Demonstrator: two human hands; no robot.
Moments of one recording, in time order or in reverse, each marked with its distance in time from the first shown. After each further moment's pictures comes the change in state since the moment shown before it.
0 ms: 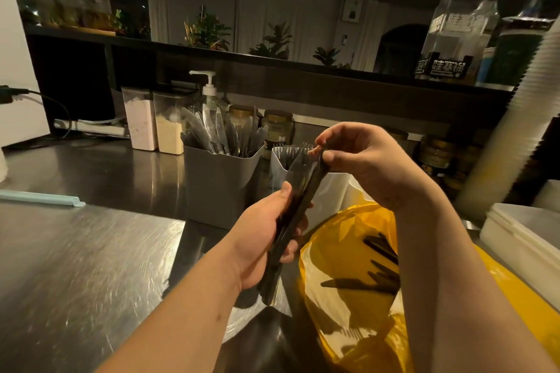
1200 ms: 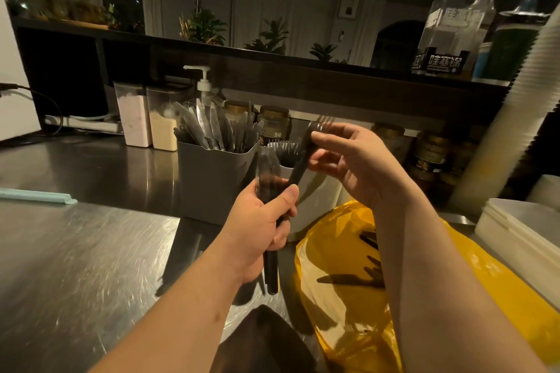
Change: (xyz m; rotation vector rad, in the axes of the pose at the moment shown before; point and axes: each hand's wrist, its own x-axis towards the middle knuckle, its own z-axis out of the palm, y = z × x) left_hand 0.003 -0.004 0.000 0.062 0.179 0.261; right_hand 0.007 0.004 0.021 0.337 0.243 0.224
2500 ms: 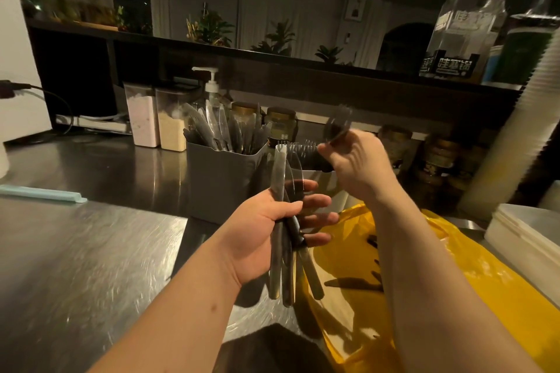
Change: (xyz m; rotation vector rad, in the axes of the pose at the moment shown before) left_hand -0.007 0.017 -0.001 -0.256 -0.223 -0.200; right_hand 0.015 0.018 0.002 -1.067 0.217 -0.275
